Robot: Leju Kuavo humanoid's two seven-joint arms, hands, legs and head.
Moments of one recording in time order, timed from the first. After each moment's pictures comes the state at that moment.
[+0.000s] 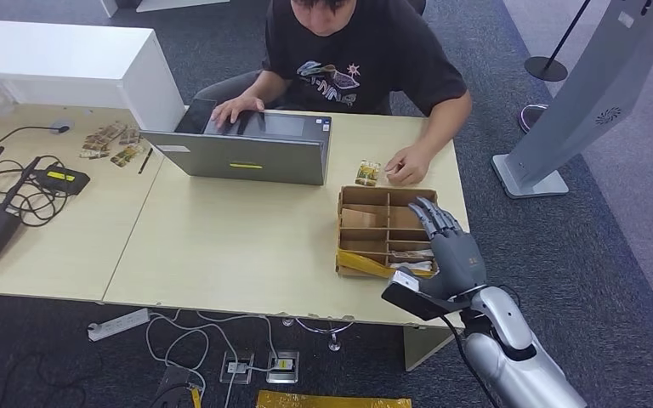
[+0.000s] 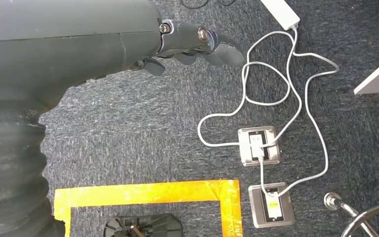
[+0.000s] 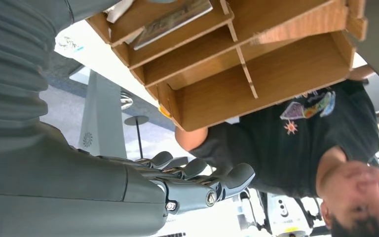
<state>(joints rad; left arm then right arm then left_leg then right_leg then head) -0.18 0.14 -0.95 -0.29 0.91 0.60 -0.46 -0.35 -0.36 0.52 -1.32 0.93 -0.33 -0.05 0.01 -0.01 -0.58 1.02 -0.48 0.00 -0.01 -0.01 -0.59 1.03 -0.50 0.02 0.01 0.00</state>
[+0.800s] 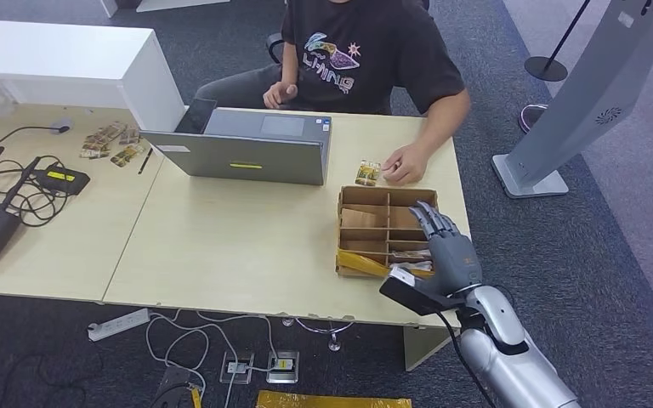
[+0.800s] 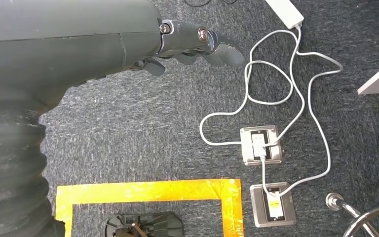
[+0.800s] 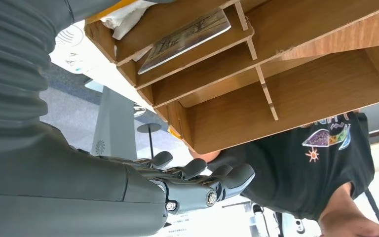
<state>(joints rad) -0.17 0.14 -0.95 -0.29 0.92 0.60 -0.46 -0.38 -0.33 0.53 -1.20 0.93 -0.35 -0.05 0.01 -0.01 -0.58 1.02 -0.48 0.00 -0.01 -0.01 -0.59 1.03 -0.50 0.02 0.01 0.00</state>
